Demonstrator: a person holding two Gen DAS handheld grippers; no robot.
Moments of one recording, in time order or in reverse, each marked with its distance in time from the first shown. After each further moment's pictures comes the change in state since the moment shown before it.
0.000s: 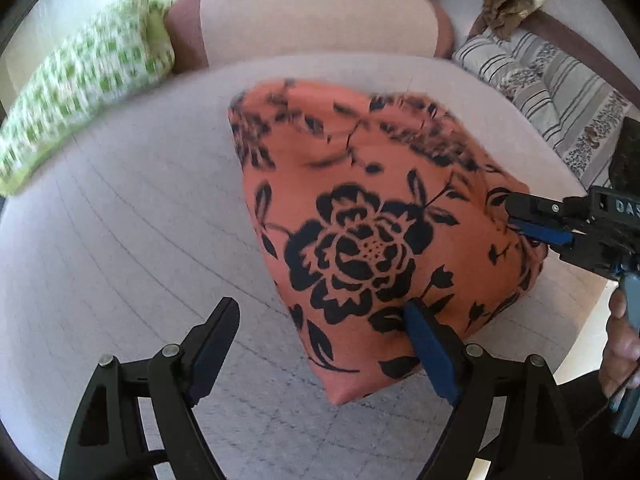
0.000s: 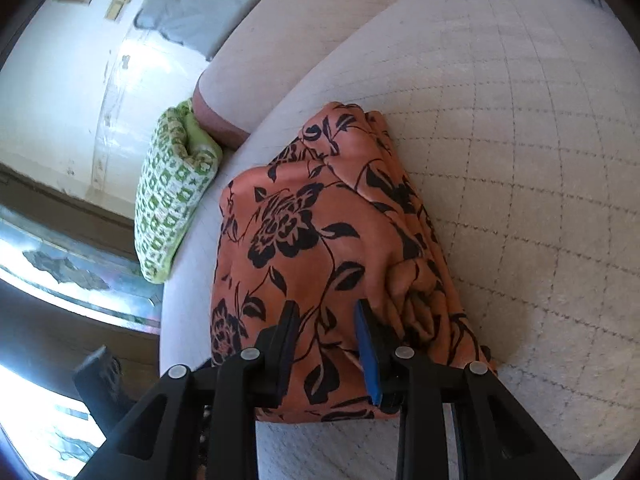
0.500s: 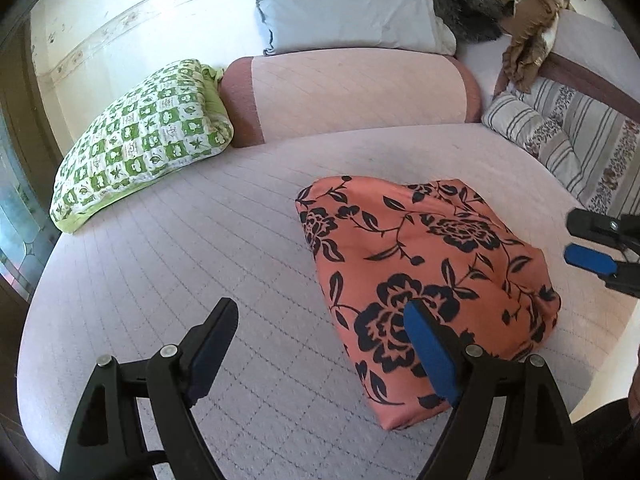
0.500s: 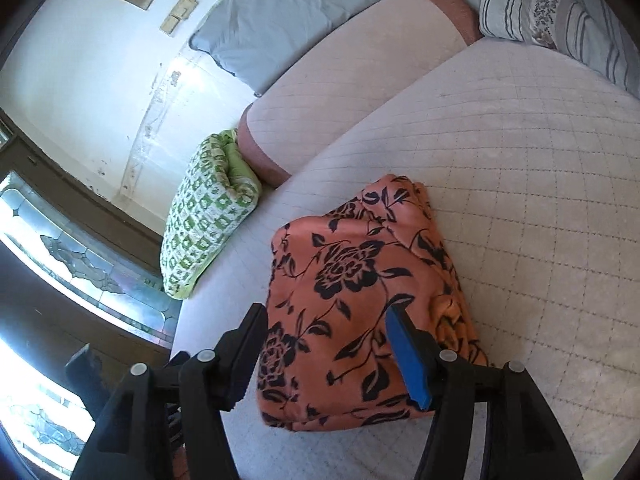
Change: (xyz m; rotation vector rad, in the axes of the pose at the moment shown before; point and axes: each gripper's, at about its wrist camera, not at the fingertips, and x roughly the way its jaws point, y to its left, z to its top) left arm -0.044 0.017 0.016 -0.037 -0.214 0.153; right arm -0.056 0.040 -0.004 -0.107 -0.166 0.040
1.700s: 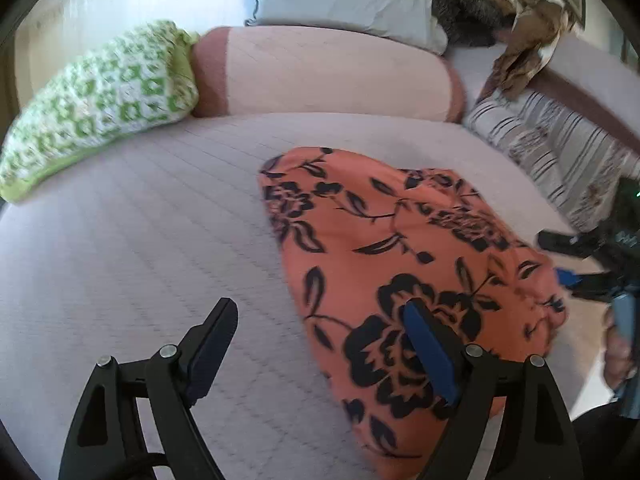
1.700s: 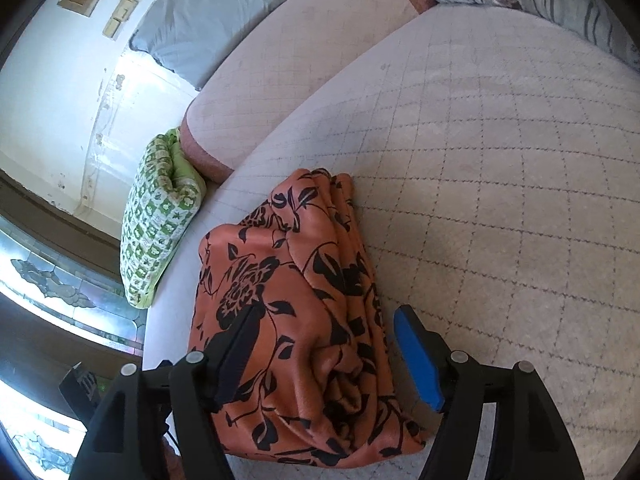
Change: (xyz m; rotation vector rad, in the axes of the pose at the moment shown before) left arm 0.069 0.013 -0.009 -0.079 0.032 -0.226; right arm 0.053 -0.075 0.025 0.082 0.087 -0.096
